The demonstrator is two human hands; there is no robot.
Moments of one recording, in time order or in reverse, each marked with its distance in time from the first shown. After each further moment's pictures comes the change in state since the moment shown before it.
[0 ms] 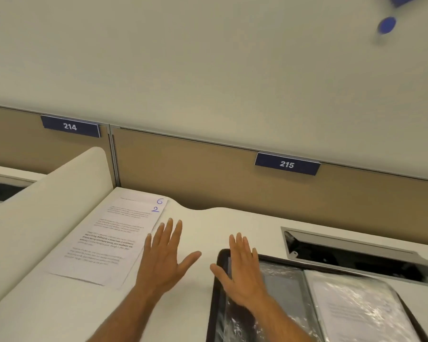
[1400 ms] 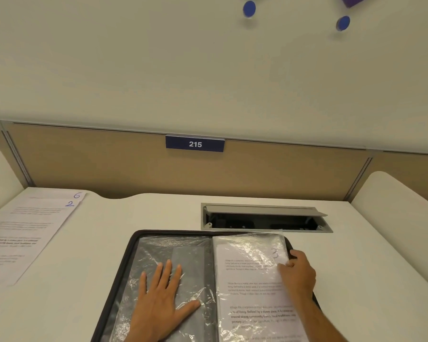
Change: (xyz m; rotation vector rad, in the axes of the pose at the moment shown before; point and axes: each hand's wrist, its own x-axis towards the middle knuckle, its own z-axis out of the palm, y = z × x) left_hand -0.126 0.214 0.108 0.079 -0.429 0.126; right_hand -0.177 0.299 -0.096 0.467 0.481 0.843
